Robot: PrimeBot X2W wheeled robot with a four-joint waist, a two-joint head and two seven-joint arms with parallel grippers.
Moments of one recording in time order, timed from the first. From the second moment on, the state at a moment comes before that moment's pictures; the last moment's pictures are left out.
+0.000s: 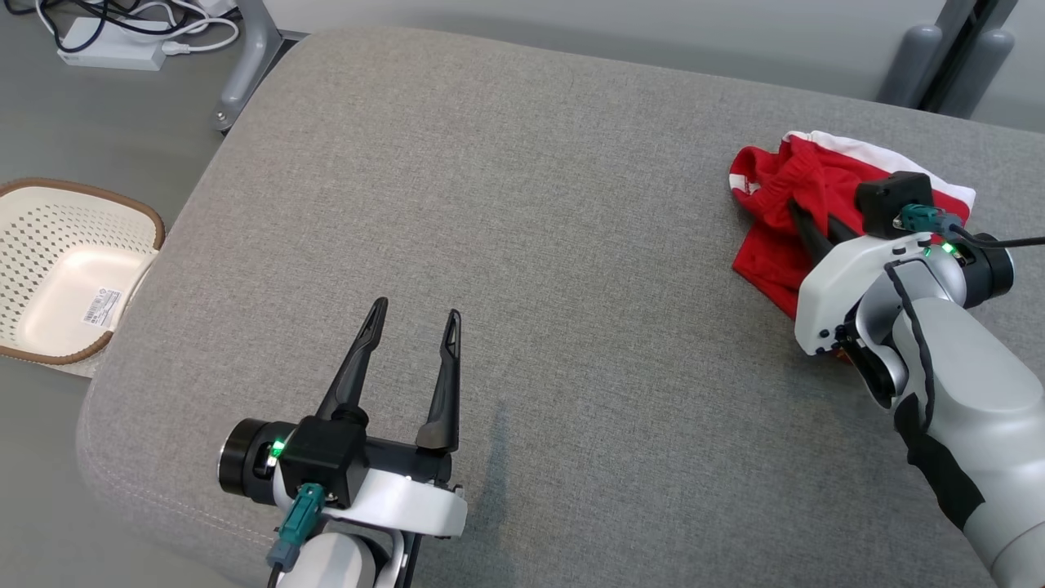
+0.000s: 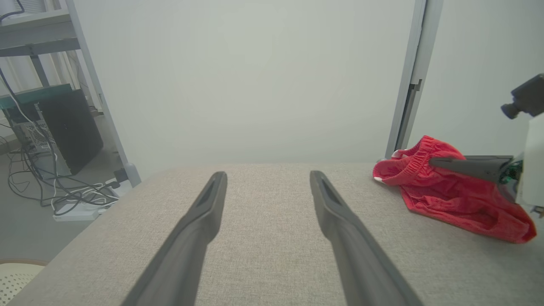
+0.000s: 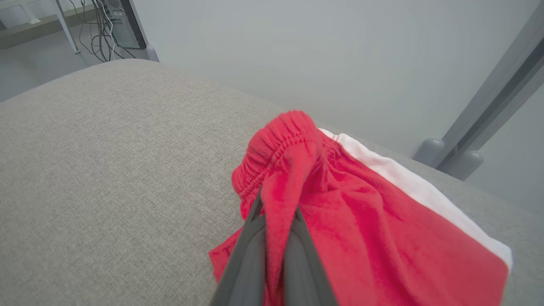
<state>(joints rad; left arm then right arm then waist) -0.16 0.05 -0.36 0.07 -0.19 0.16 -0.26 -0.87 -0.22 0.55 1.00 0.41 0.13 -0.13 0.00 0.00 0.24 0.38</state>
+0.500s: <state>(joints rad) -0.17 0.05 -0.40 0.07 -0.20 0.16 -0.26 -0.84 -0.18 0.58 1.10 0.55 0.13 -0.12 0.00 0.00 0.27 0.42</state>
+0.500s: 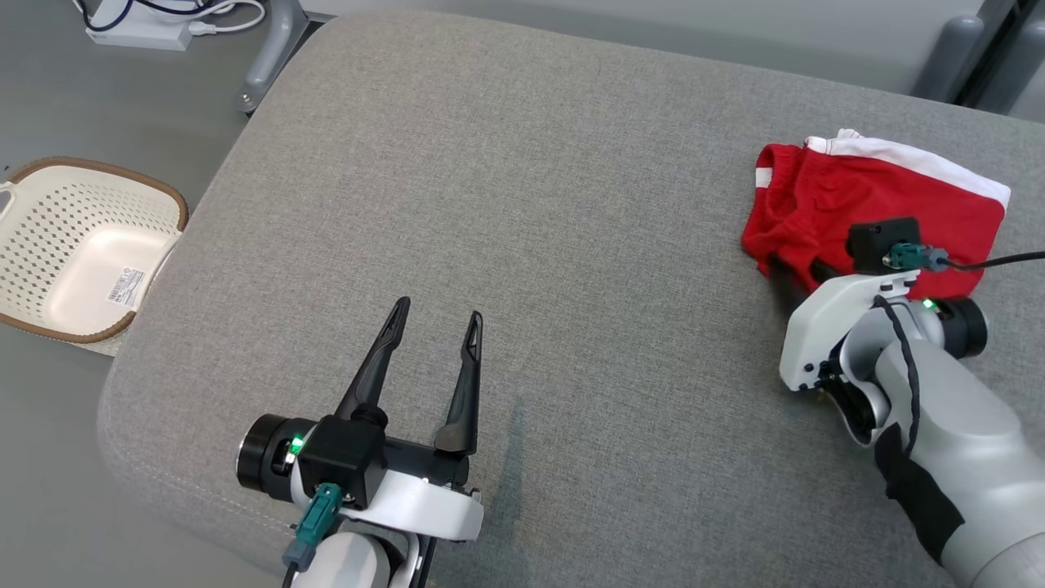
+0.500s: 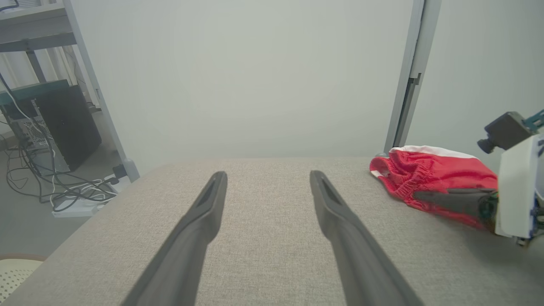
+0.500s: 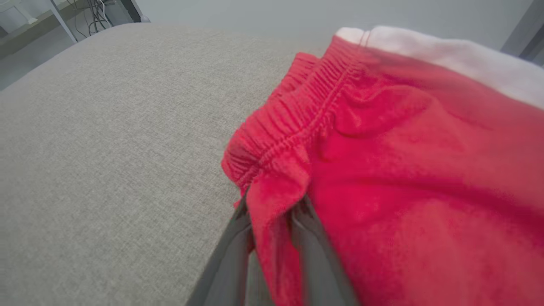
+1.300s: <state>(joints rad) -0.14 0.05 -0.30 0.08 -0.16 0.13 -0.26 -0.79 -0.34 0.67 0.81 0.65 0.13 -0.25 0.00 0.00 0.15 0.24</state>
